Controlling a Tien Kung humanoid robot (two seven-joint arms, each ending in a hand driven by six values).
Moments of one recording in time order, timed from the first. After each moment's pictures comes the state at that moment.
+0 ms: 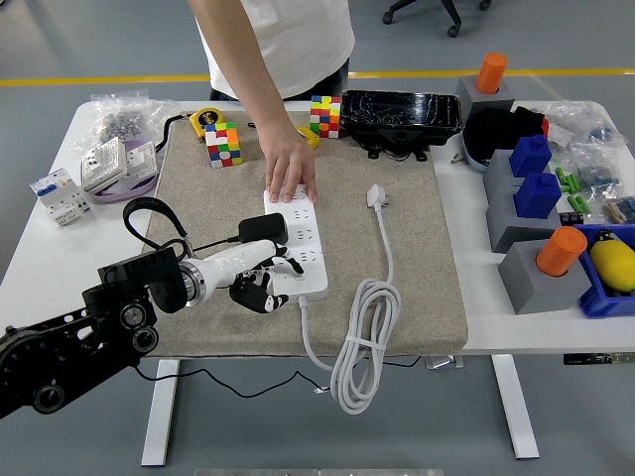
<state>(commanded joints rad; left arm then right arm) -0.55 0.36 -0.62 -1.41 1.53 -0.13 0.38 -0.12 -0.36 1.33 0.50 -0.79 0.02 -0.09</state>
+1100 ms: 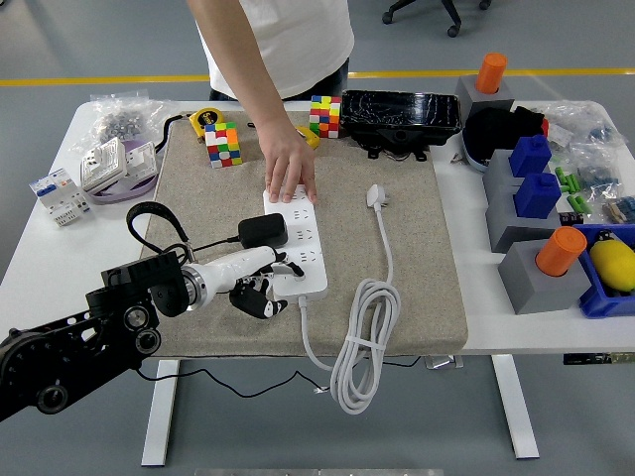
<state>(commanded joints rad) -0.55 0.36 -0.61 -1.40 1.51 -0.14 0.39 -0.12 -0.36 1.34 0.51 -0.79 0.02 -0.09</state>
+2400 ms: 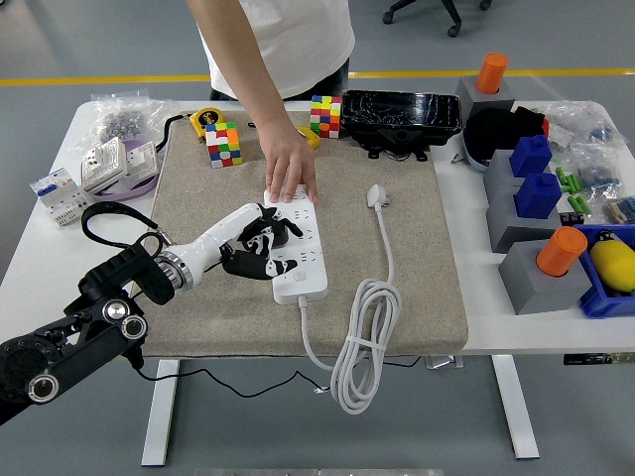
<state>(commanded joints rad) -0.48 0.36 -0.71 -1.38 1.33 0.08 0.14 -0.13 -0.34 1.35 0.51 -0.79 0.02 -0.09</state>
